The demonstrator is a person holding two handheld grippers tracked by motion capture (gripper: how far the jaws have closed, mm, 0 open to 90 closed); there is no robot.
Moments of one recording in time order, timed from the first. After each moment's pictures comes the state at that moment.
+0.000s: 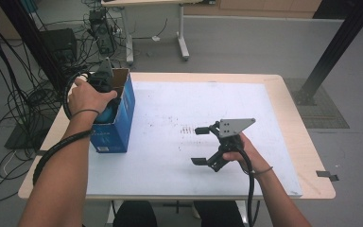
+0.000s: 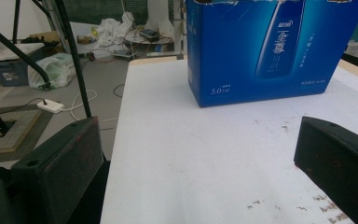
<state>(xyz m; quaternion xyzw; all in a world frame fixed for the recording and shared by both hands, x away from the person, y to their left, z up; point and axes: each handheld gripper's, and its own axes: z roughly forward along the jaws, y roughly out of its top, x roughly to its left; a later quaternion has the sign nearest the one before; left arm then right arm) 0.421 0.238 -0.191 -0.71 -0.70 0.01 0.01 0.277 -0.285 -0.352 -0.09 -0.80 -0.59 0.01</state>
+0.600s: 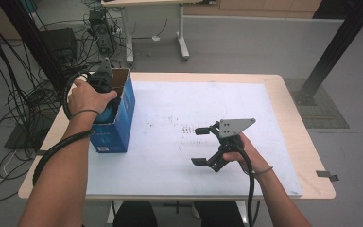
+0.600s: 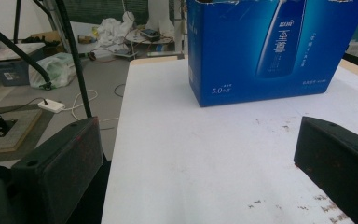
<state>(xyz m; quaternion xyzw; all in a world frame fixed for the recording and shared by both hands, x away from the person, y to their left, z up) 0.421 0.238 -0.191 -0.71 -0.70 0.01 0.01 0.277 -0.285 -0.352 -0.09 -0.81 -0.59 0.02</state>
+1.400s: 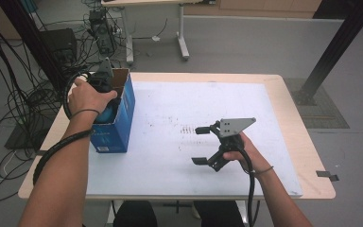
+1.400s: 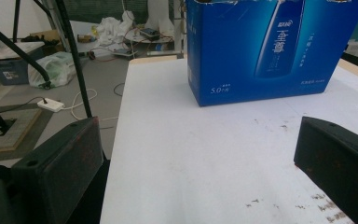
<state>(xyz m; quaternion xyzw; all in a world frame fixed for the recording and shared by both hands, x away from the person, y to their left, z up) 0.423 0.238 -0.191 -0.71 -0.70 0.01 0.01 0.278 -0.286 -0.351 -0.09 -0.81 -0.58 0.02</state>
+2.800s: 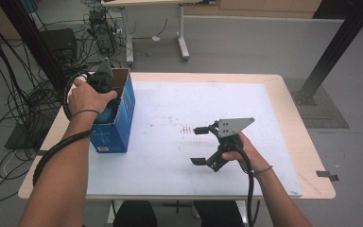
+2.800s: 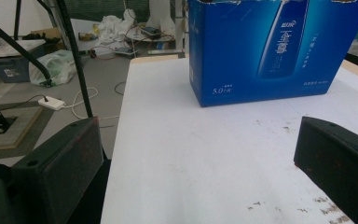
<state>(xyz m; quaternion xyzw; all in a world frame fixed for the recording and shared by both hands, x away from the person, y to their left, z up) 0.420 0.238 -0.191 -0.71 -0.70 0.01 0.01 0.279 -0.282 -0.349 -0.08 -0.81 -0.58 0.02</state>
